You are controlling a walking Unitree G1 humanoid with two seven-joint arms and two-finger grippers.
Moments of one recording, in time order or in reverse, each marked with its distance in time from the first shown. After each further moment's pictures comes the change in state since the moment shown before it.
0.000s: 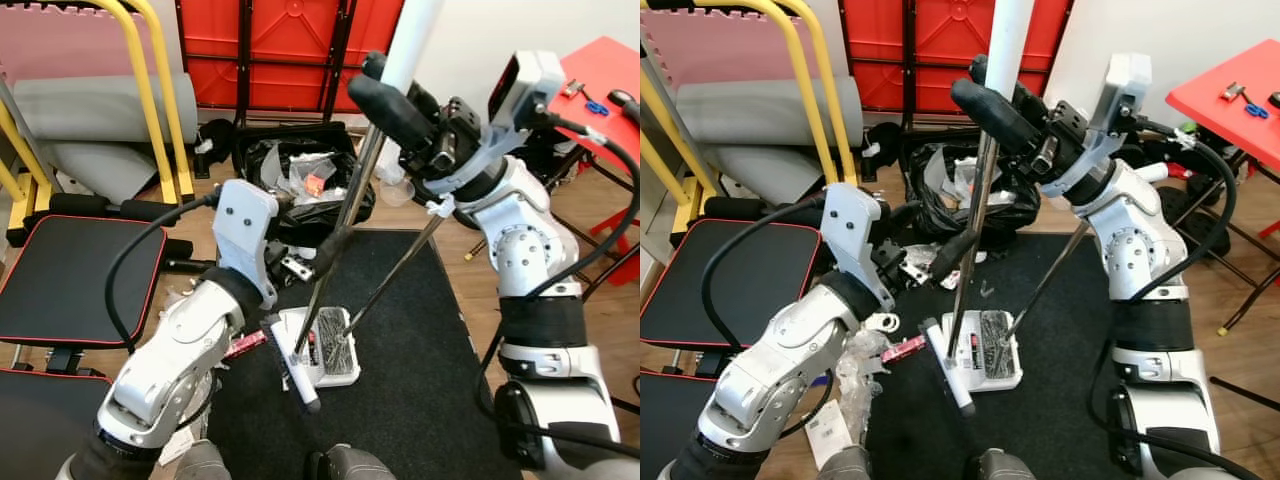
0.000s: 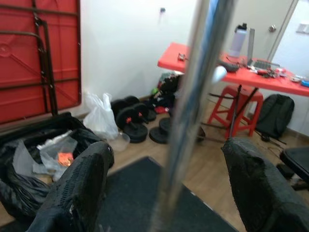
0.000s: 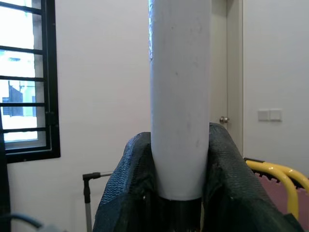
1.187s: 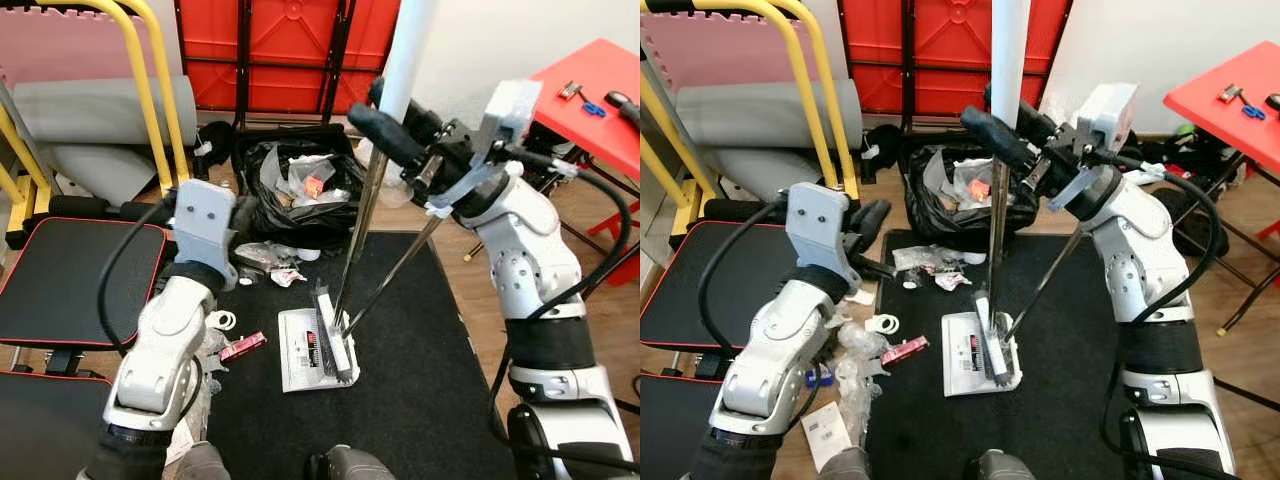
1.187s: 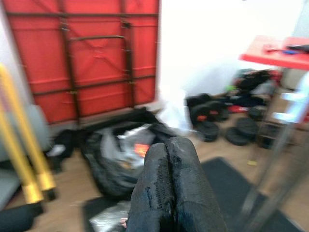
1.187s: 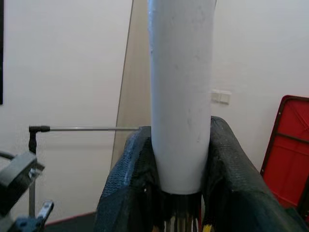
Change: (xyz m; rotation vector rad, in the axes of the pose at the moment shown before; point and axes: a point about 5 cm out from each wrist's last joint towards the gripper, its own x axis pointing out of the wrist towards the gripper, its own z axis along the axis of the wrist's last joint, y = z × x) left arm -0.012 0.049 -0.016 0.151 0.010 0.333; right arm -0.032 -0.002 -0.008 -0.234 0.128 -0.127
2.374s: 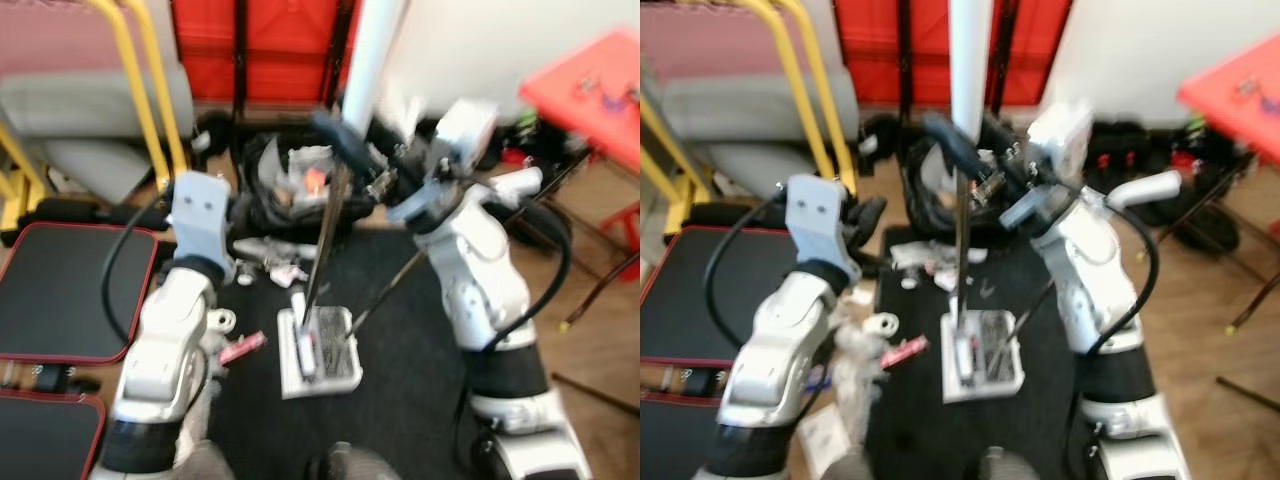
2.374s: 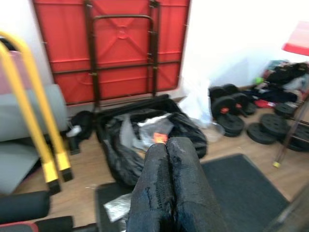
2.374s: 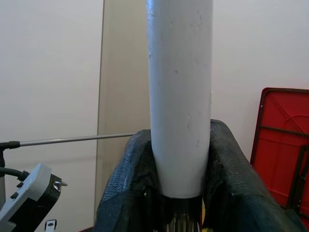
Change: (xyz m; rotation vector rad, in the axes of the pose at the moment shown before) left arm 0.006 0.018 0.000 0.028 0.037 0.115; right arm 0.023 0.042 -0.023 0.020 -0.037 -0.107
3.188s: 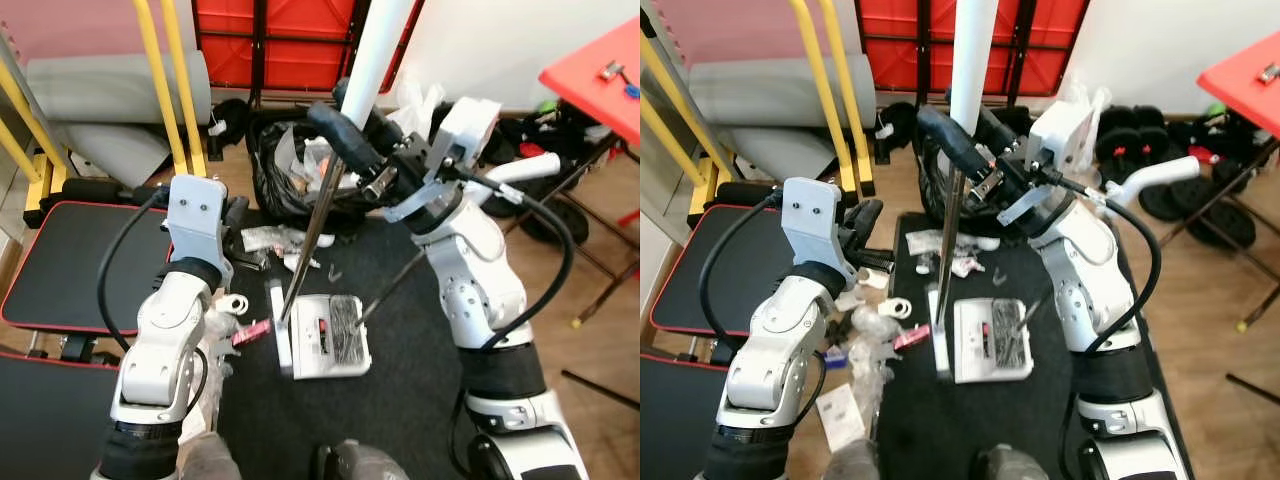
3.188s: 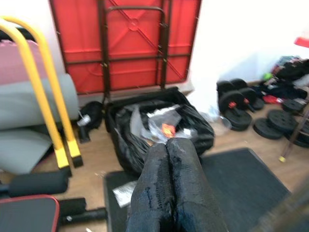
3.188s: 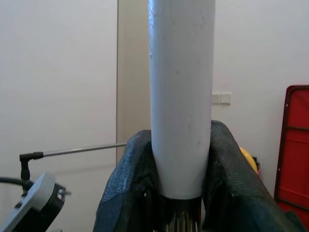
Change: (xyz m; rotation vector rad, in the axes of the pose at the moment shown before) left arm -0.002 0.004 0.004 -0.007 -0.002 0.028; right arm 0.005 0.004 0.000 0.037 -0.035 0.021
